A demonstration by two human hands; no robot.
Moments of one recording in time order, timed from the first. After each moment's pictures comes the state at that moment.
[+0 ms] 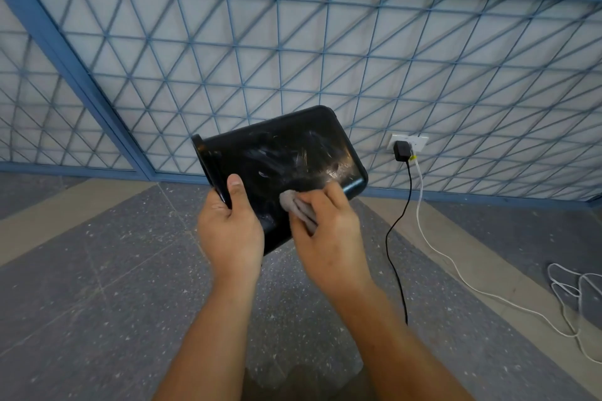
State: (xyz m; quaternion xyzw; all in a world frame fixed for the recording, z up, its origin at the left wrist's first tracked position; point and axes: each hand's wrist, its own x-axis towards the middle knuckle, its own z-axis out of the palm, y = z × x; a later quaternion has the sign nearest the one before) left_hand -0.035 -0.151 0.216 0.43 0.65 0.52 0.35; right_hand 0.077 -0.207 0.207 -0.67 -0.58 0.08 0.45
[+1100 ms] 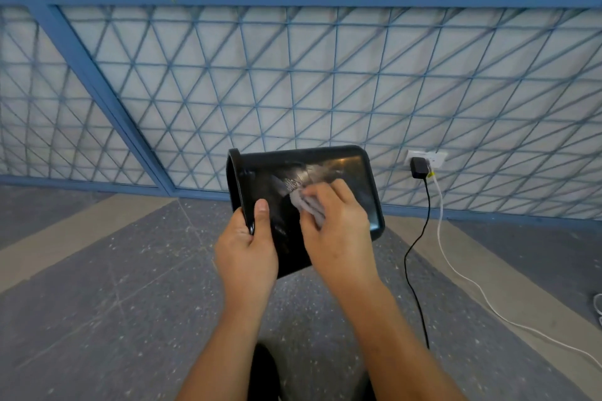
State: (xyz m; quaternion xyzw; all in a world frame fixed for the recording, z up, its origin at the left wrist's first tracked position) left_hand -0.026 -0.160 0.211 0.52 0.62 0.49 0.33; right_hand 0.092 -0.180 0.222 -0.67 -0.57 0.08 0.48
